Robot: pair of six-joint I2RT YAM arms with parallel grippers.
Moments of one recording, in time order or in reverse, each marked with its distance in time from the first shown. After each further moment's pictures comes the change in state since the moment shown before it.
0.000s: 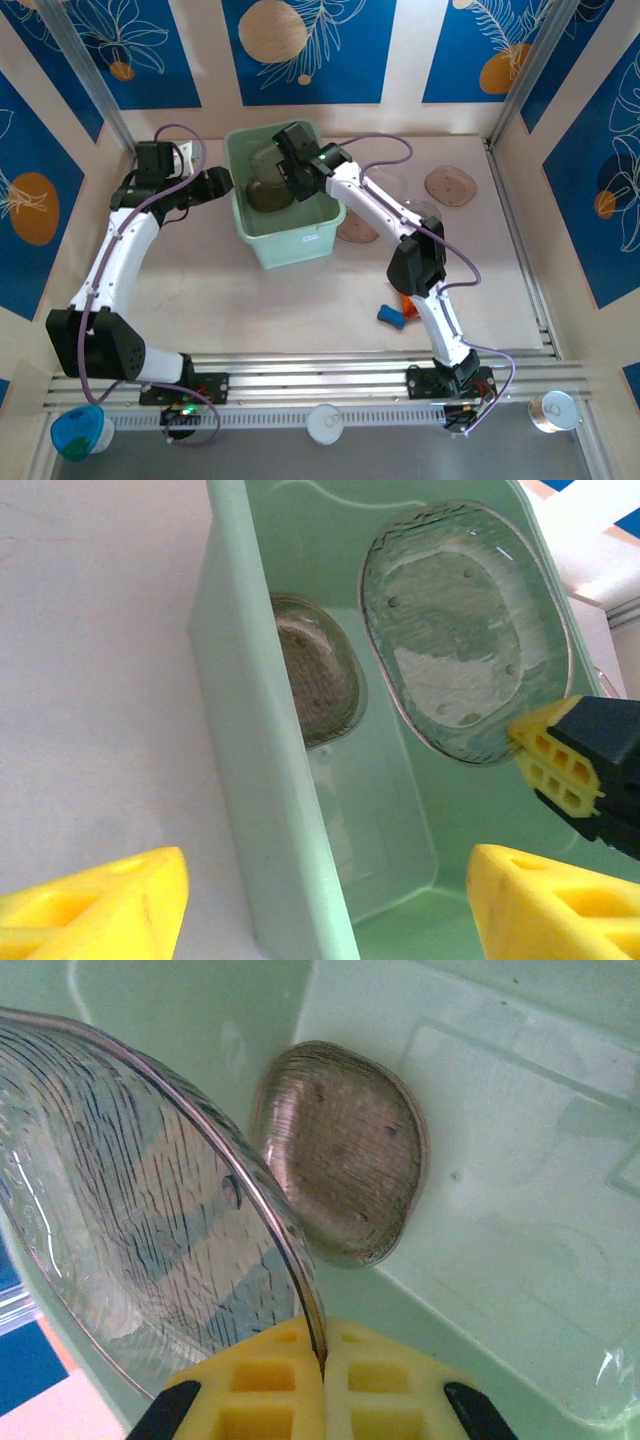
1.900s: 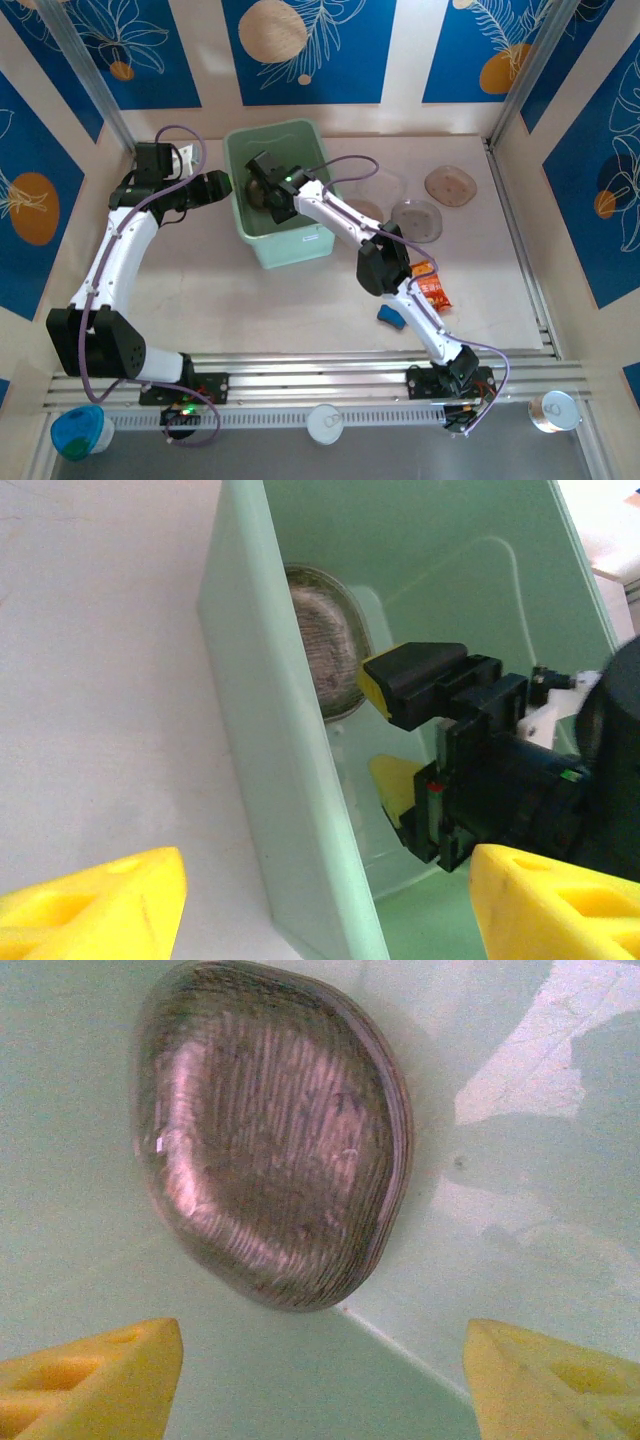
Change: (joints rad) left arm 0.012 0.006 0.005 -0.041 0.013 0.043; right arm 0.077 0.273 0.185 0.028 0.093 0.083
